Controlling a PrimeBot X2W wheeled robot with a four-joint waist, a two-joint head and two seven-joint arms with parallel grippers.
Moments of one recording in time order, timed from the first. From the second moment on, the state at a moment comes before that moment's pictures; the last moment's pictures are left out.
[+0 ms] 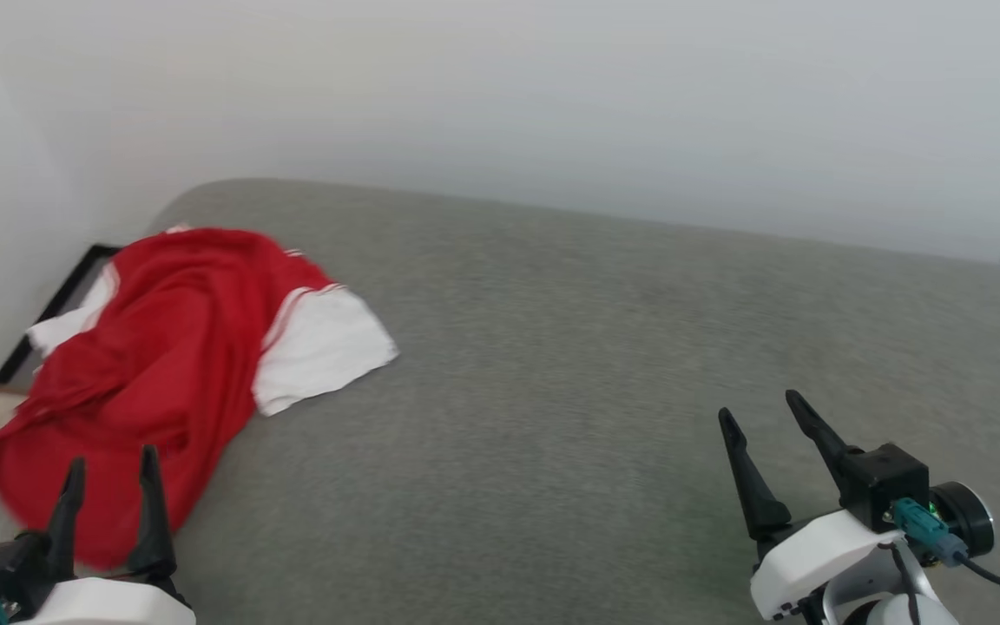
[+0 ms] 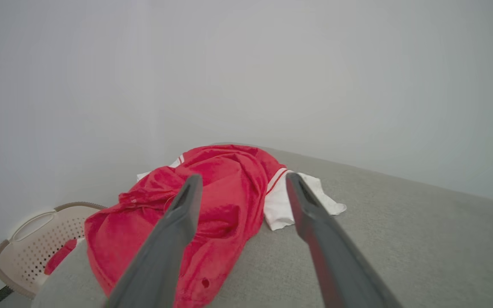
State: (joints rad) left arm 0.04 0.21 0.12 0.18 -0.32 -0.07 -0.24; right arm -0.04 -0.09 0.10 0.13 0.10 0.13 -0.08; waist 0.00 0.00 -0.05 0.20
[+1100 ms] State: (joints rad) left arm -0.07 0.25 0.11 0.24 -0.38 -0.07 -0.20; right arm -0.06 -0.08 0.12 0.11 0.10 0.13 -0.07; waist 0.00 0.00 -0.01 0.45
